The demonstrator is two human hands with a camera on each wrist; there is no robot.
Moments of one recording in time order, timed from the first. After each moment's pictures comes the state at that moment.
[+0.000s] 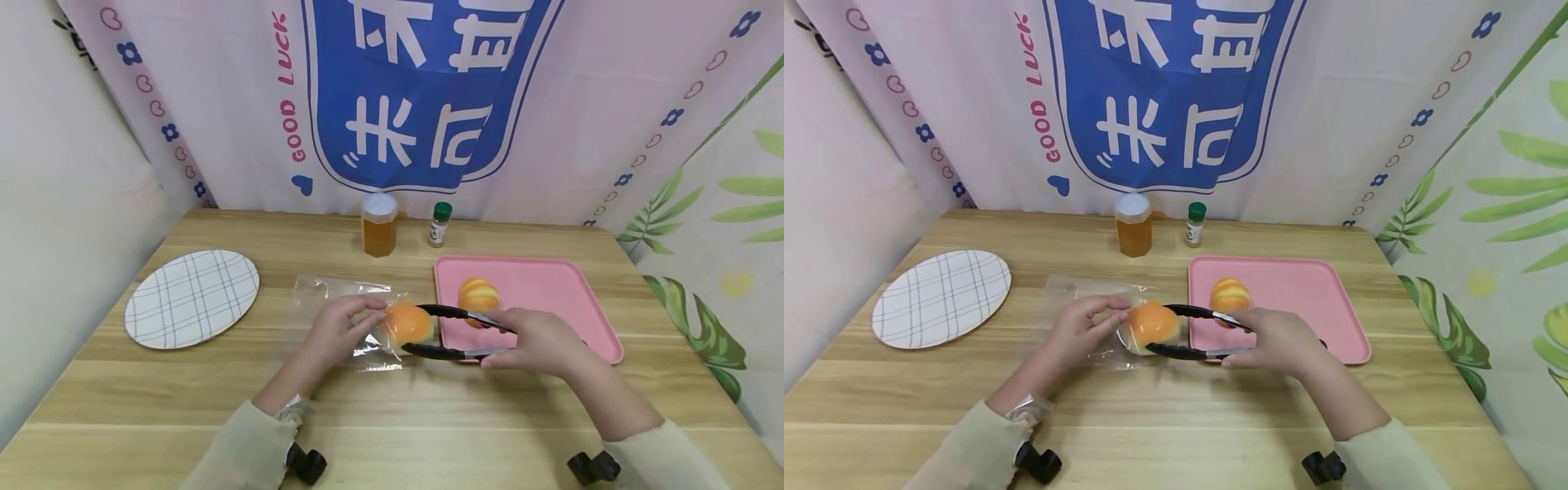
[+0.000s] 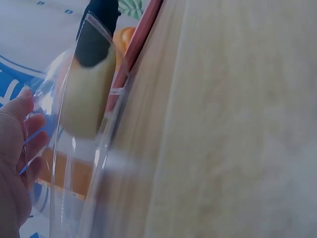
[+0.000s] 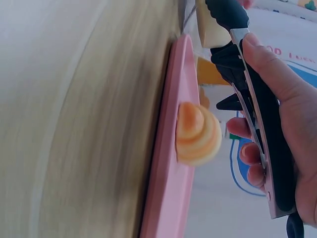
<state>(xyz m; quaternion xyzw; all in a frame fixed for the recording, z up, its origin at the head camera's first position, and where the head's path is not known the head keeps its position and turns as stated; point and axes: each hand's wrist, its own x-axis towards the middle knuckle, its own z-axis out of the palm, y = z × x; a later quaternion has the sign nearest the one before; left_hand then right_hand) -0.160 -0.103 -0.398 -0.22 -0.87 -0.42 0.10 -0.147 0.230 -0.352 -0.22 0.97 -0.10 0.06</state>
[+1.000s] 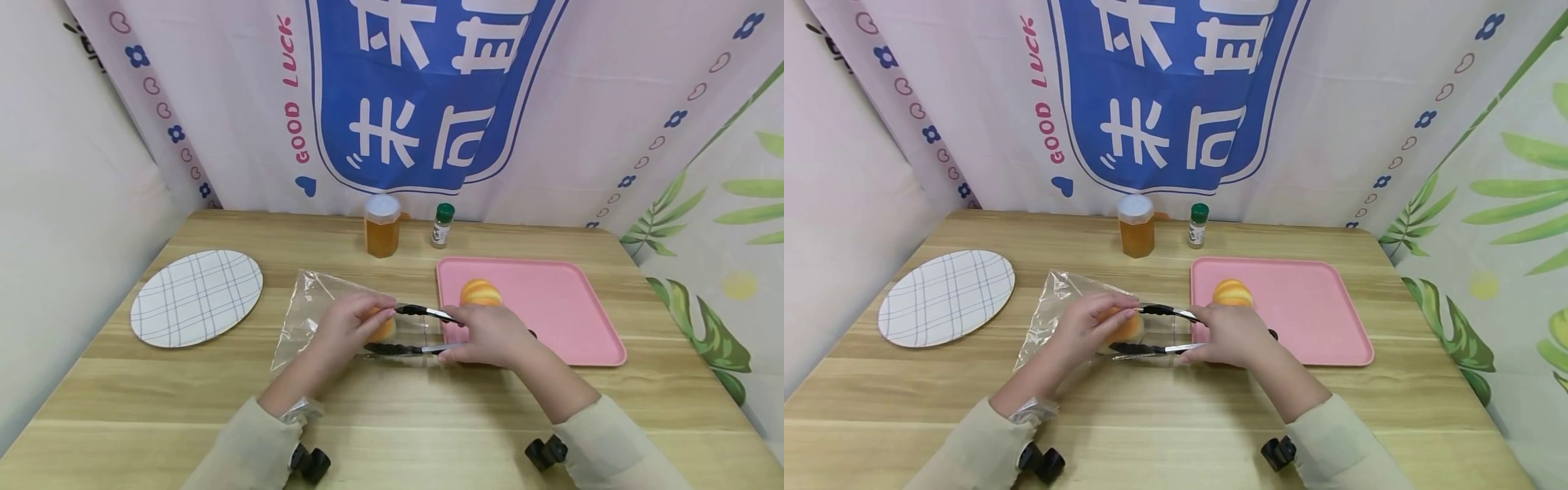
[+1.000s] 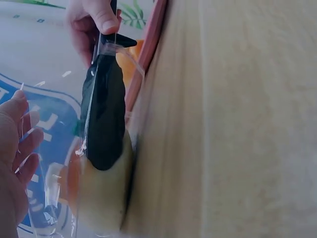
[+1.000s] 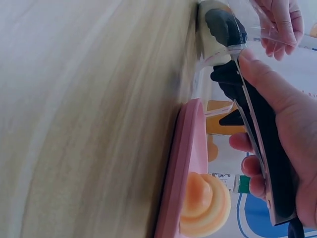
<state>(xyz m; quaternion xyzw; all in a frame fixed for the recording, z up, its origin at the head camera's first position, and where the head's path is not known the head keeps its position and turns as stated) -0.154 -0.094 -0.383 -0.26 -0.86 -0.42 0.16 -0.163 0.166 -0.362 -0.27 0.96 -0.09 0.05</state>
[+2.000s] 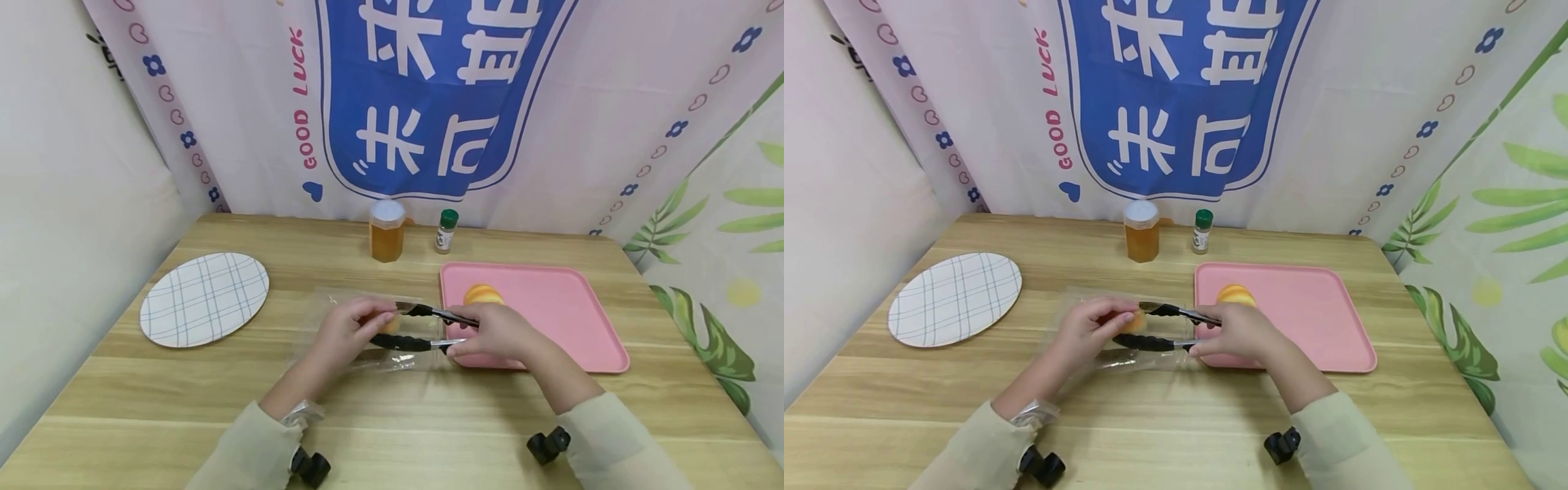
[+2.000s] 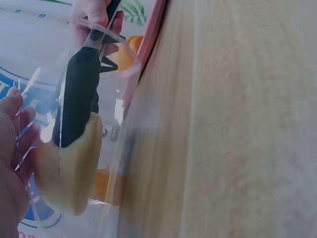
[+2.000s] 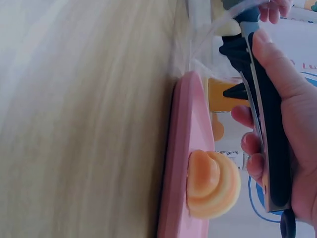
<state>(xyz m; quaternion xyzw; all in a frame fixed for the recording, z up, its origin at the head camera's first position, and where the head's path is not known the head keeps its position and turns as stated) -0.146 -0.097 -0.384 -0.22 -0.83 -0.50 0.11 -0.176 0.175 -0.365 -0.22 0.94 -0.21 0.12</state>
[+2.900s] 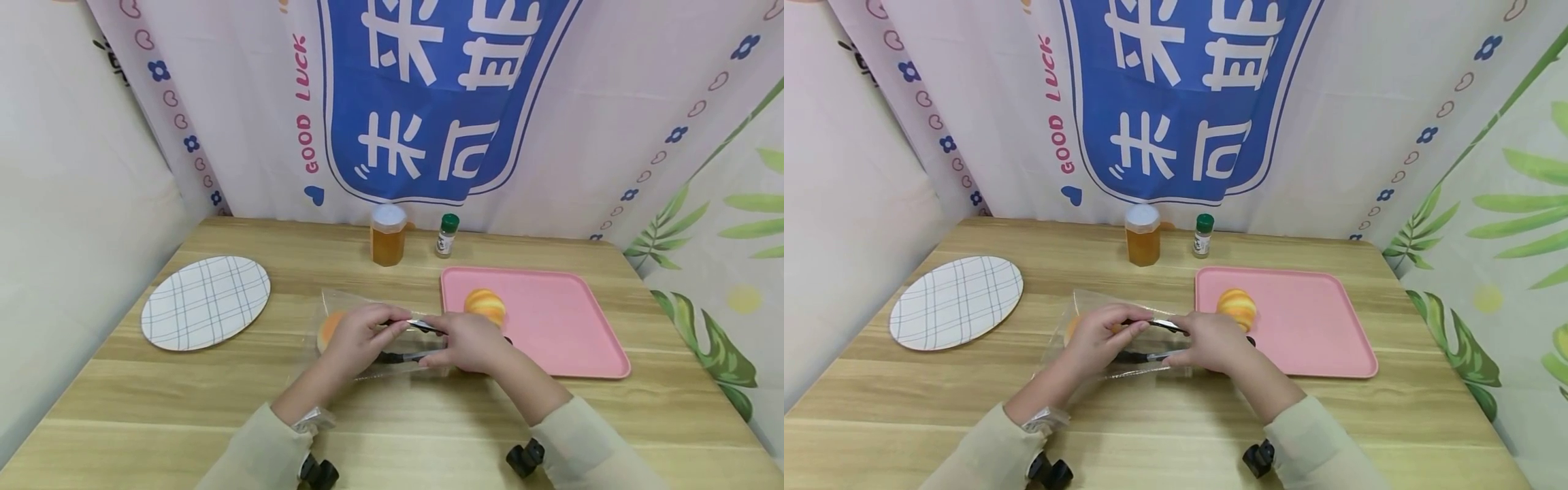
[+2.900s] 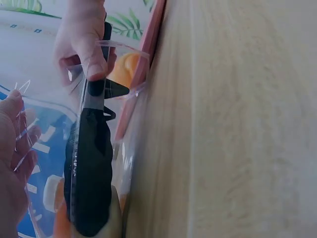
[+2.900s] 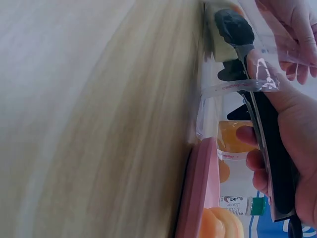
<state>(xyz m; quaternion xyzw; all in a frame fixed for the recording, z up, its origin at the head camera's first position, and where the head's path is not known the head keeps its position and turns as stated) -0.147 -0.084 -0.385 -0.28 -0.84 -0.42 0.17 -0.170 0.134 -0.375 -0.26 0.95 -0.13 0.07</state>
